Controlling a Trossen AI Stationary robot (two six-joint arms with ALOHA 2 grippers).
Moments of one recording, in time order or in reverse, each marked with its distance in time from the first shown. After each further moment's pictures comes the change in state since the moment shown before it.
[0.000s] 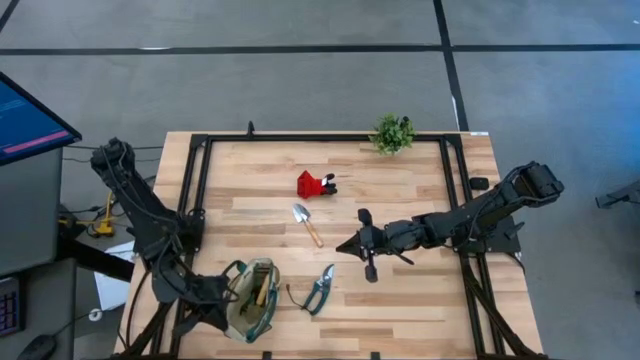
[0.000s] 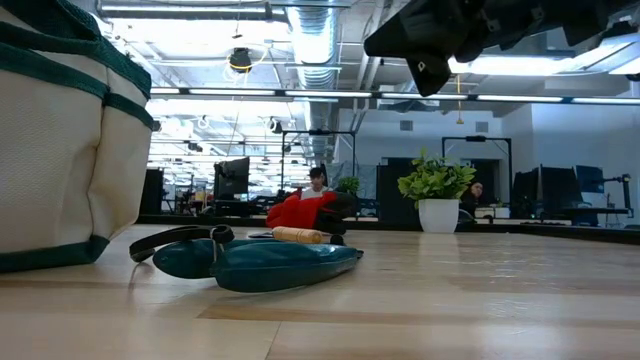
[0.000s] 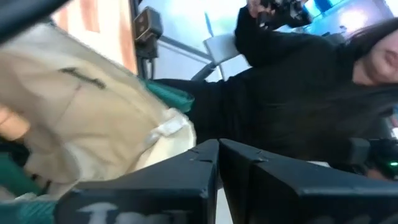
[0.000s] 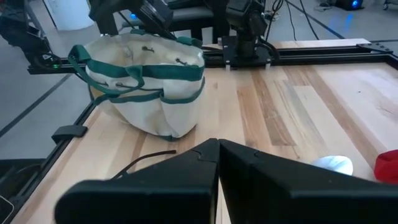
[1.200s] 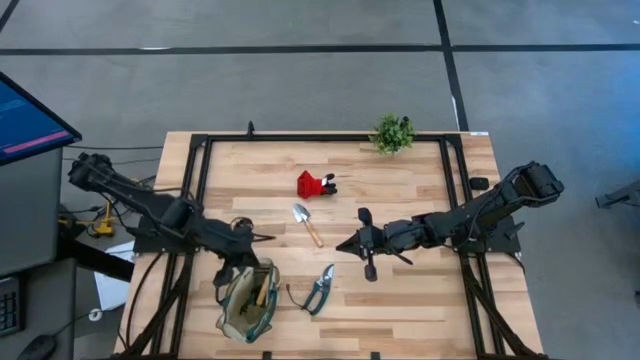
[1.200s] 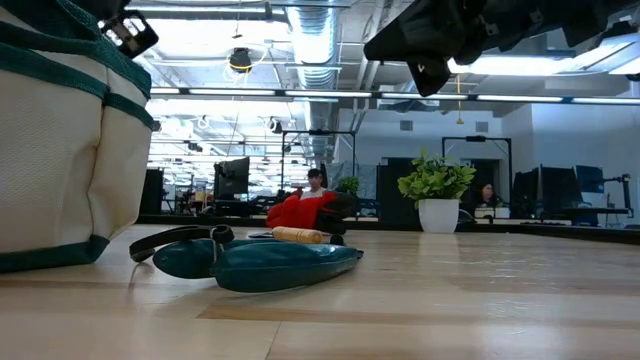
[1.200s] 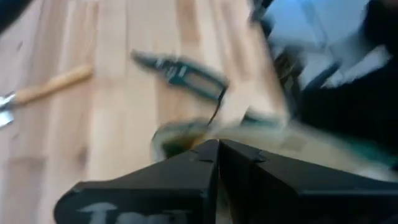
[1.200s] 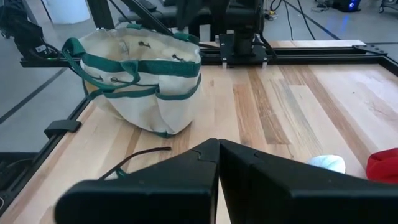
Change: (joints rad) left arm 0.560 -0.067 0.136 -0.473 0.146 0.572; right arm -0.004 0.000 0.000 -0.012 0.007 -0.027
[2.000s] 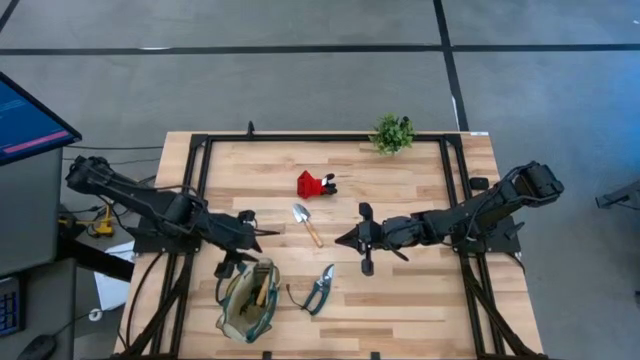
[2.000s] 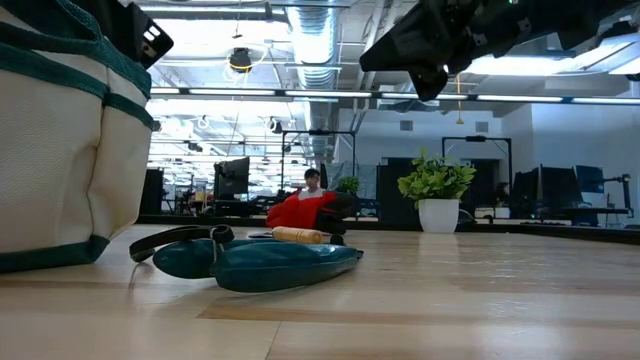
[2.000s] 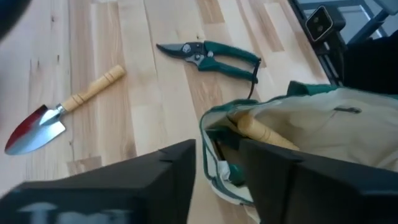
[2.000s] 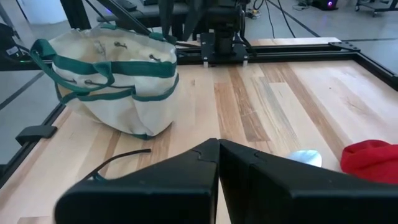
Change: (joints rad) left arm 0.072 0.009 0.002 -0.066 0.005 0.237; right arm -0.032 0.000 0.000 -0.010 0.036 0.008
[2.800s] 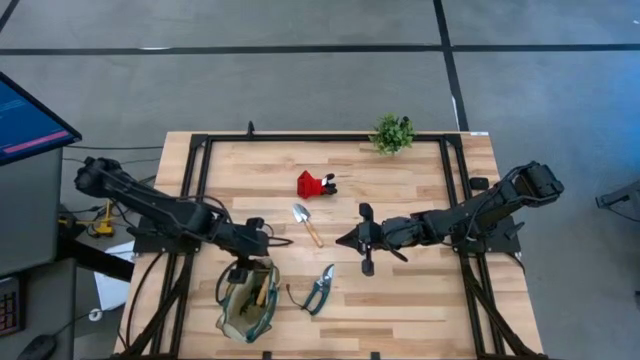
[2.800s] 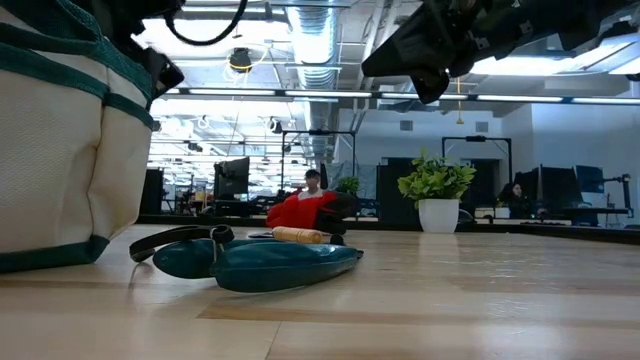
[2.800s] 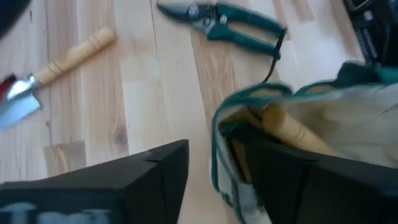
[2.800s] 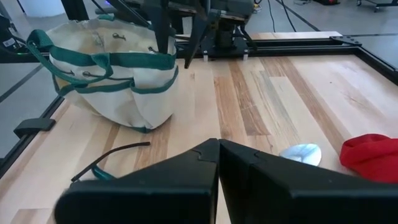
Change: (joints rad) left arm 0.007 0.188 -0.005 0.055 0.006 -0.045; right arm 0.001 0.000 0.000 -0.023 -0.002 0.000
